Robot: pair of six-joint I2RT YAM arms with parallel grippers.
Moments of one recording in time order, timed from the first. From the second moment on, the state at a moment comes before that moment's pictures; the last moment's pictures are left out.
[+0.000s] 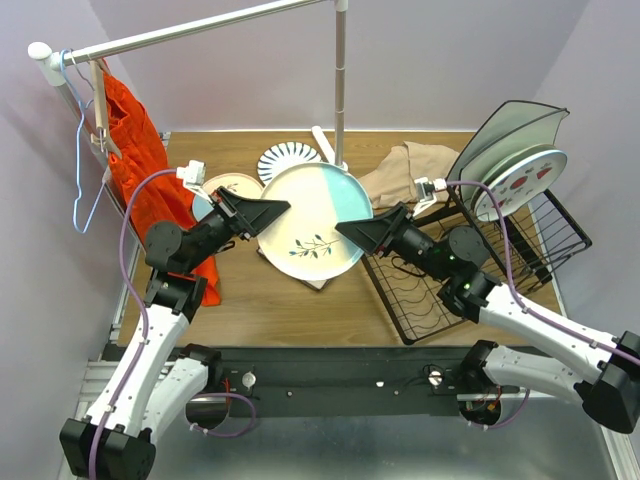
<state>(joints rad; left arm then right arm) -0.25 0.76 0.71 0.39 0.62 -1.17 0.82 0.99 0.69 0.57 -0.17 0.95</state>
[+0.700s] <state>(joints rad) -0.23 0.76 0.66 0.44 0.57 -1.19 0.81 0.94 0.61 0.54 -0.13 1.08</state>
